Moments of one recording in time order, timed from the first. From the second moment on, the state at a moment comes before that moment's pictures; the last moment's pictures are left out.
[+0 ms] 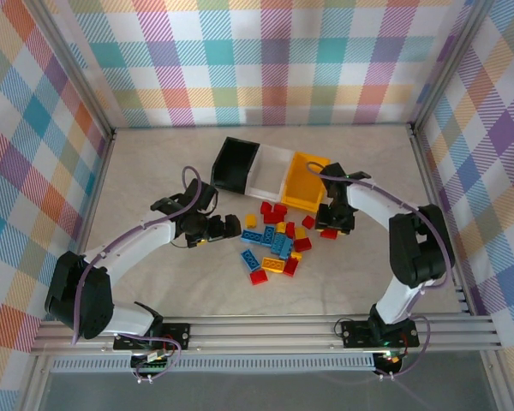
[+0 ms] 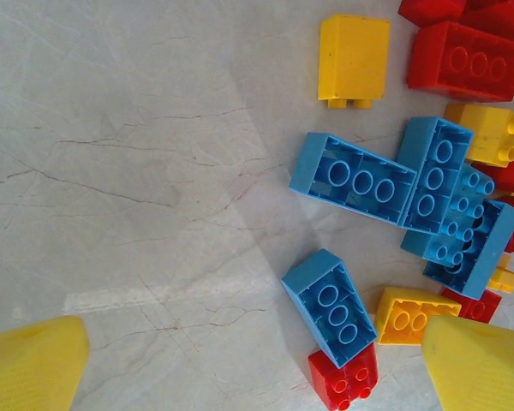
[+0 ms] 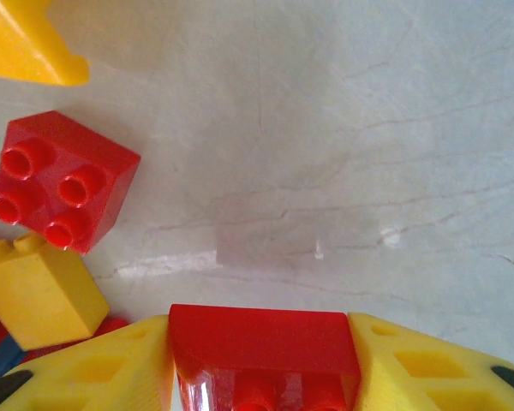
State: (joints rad) left arm -0.50 1.38 0.96 -0.74 0.18 -0.66; right arm 0.34 1.70 1.16 -0.93 -0.03 0.50
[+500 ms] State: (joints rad) left arm -0.50 1.38 0.97 -0.71 0.18 -0.68; right arm 0.34 1.56 1.17 -1.00 -0.04 0.49
